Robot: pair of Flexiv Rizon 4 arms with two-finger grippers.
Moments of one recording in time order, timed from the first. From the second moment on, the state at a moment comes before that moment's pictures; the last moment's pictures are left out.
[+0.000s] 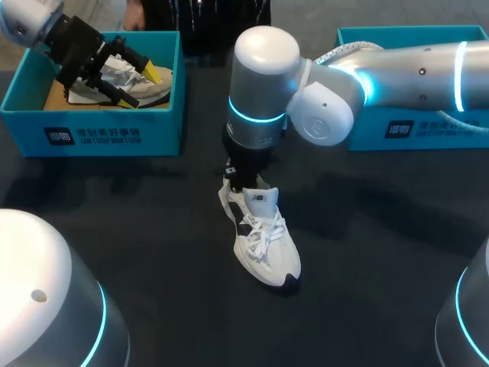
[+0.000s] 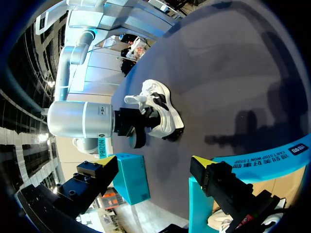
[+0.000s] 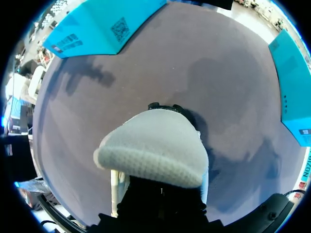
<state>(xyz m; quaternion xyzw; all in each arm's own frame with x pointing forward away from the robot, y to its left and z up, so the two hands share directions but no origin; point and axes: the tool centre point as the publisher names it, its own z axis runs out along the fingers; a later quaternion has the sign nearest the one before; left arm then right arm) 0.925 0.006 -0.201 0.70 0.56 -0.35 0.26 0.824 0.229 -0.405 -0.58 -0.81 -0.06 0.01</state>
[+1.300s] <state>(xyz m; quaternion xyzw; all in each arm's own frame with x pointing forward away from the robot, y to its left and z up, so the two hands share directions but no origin) 0.925 0.006 -0.200 0.70 0.56 -0.35 0.26 0.788 0.210 -0.344 -0.54 -0.84 0.05 0.05</state>
